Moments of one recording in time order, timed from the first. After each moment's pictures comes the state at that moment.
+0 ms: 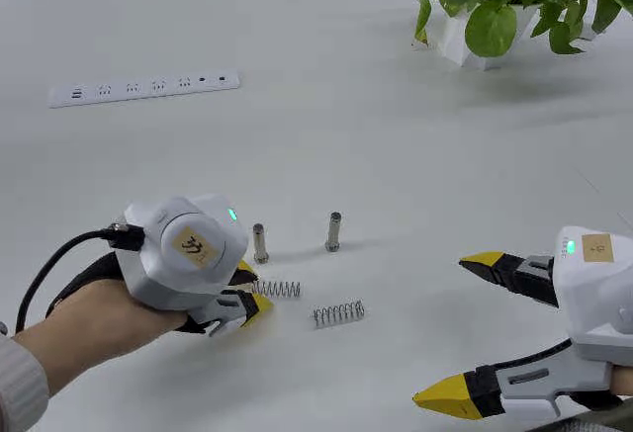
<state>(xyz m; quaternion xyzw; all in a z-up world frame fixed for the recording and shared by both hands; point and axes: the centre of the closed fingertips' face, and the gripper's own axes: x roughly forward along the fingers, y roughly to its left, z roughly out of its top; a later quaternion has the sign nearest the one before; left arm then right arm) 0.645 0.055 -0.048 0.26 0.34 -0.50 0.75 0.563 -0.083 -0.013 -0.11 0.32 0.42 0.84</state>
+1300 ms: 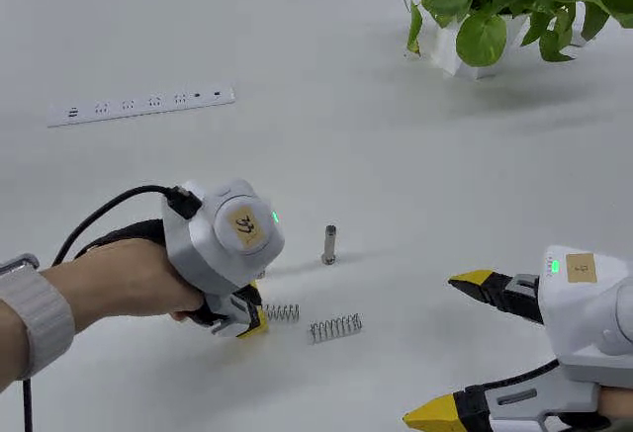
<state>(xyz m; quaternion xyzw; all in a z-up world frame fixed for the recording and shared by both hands) 0.634 0.053 -0.054 0.36 0.41 -0.55 0.64 0.558 -0.076 -0.016 -0.10 0.32 0.42 0.84</state>
